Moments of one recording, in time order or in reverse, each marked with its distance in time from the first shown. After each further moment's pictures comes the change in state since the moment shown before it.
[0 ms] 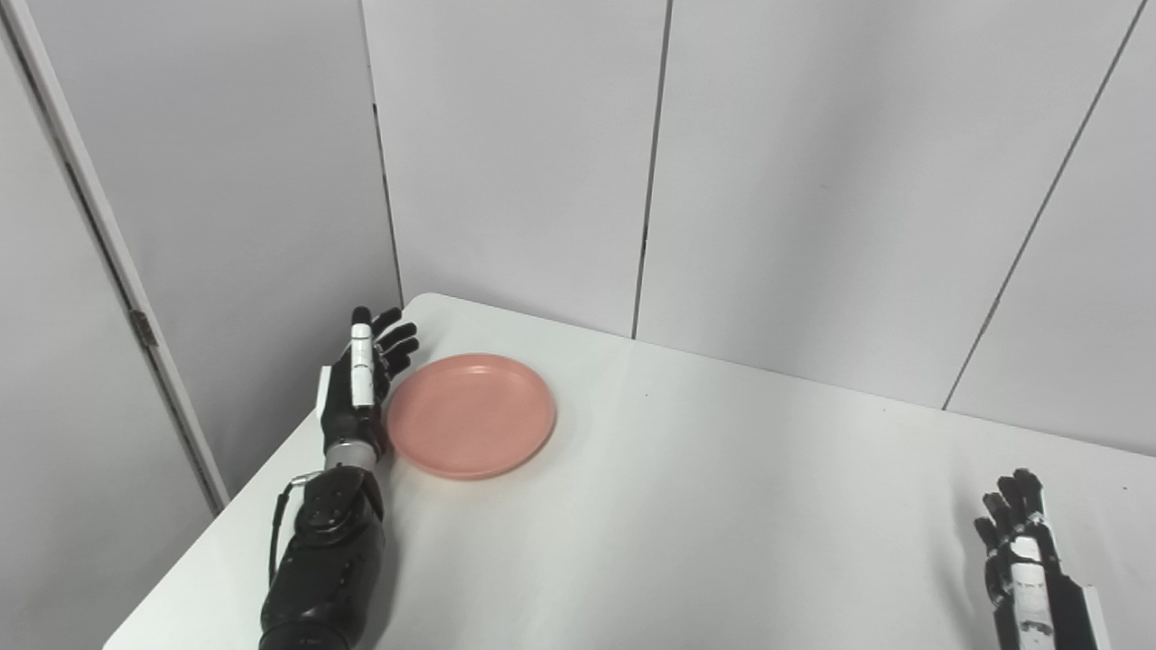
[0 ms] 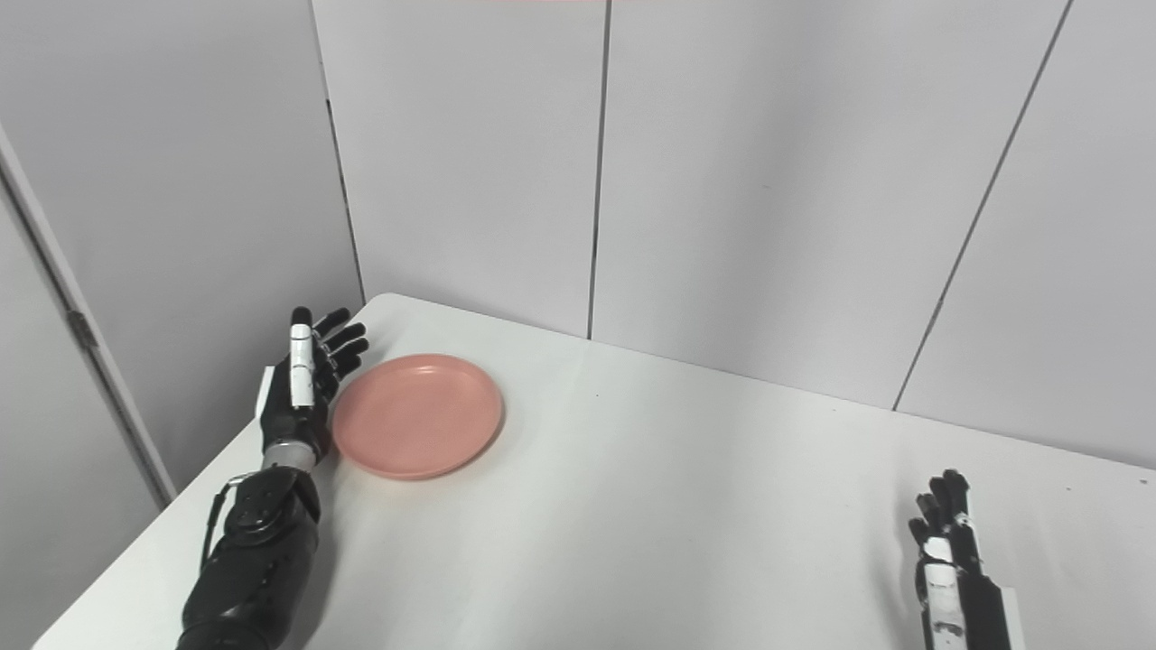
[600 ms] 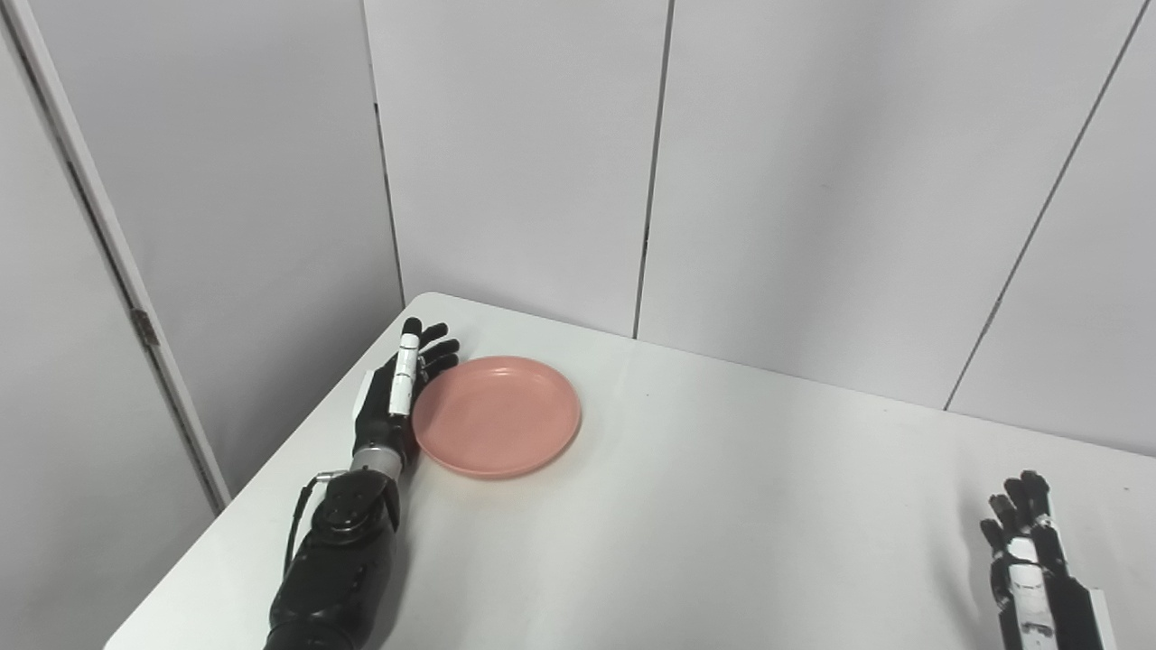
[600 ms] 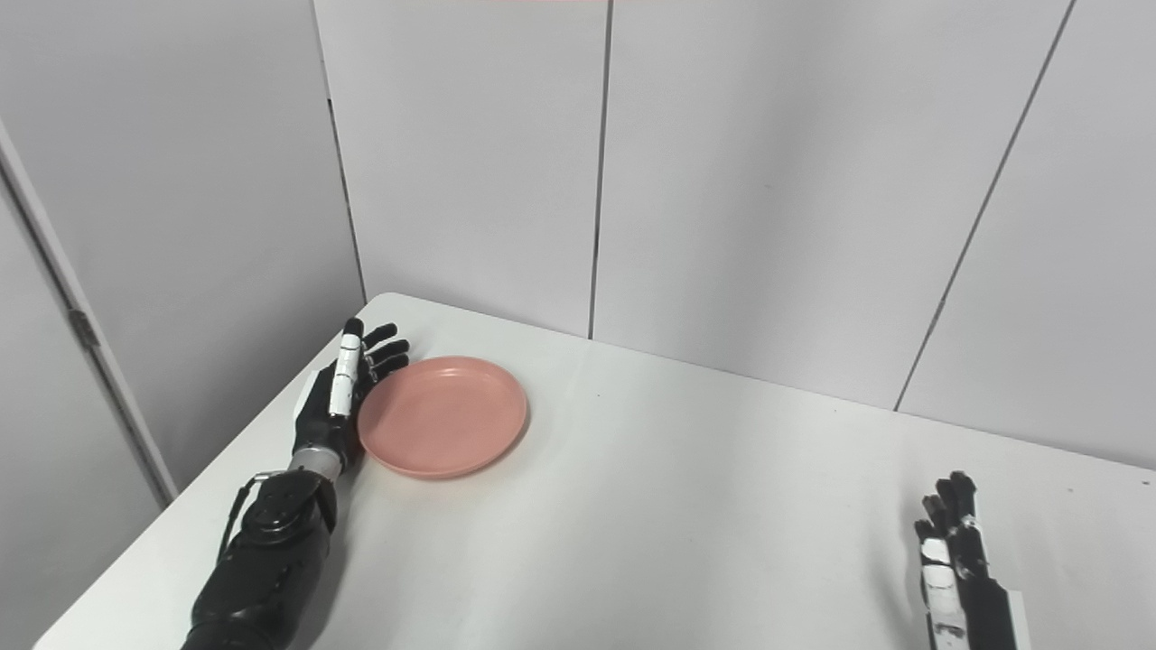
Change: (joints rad) left arm -0.001 0.012 -0.065 0.013 0.031 0.056 -0.077; right arm 0.002 0.000 -0.004 -0.001 0.005 0.000 0.000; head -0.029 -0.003
